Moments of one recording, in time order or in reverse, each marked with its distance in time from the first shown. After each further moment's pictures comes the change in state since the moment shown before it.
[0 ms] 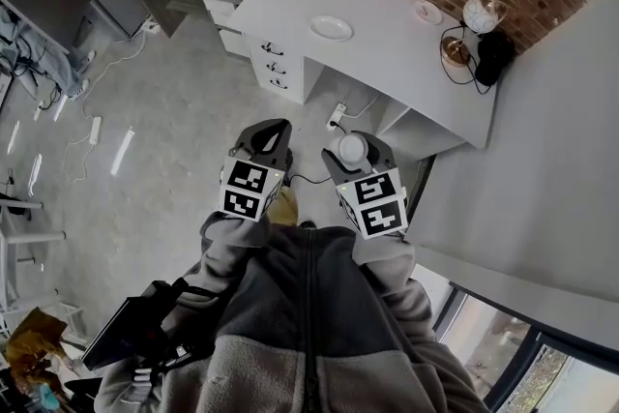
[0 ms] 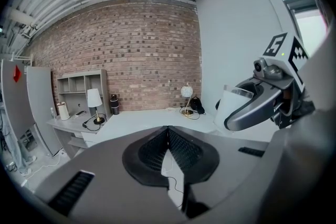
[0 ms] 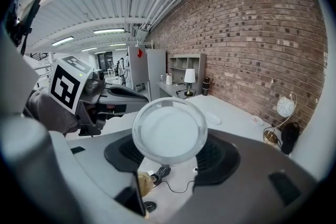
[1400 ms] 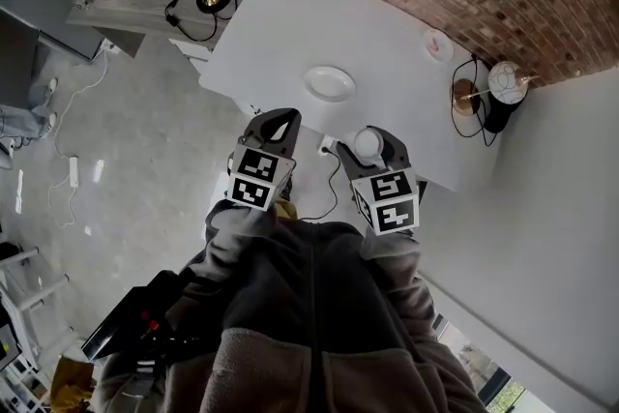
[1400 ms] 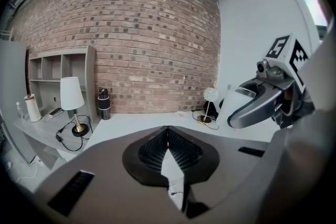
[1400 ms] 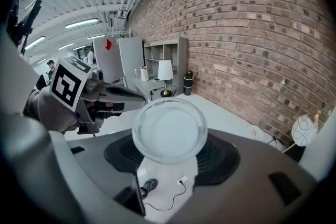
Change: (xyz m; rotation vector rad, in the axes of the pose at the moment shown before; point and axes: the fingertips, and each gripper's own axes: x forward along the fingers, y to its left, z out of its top) left arm 0.295 0.225 0.072 -0.073 0.054 -0.157; right arm 0.260 -0.210 0.137 0.095 0.133 -0.110
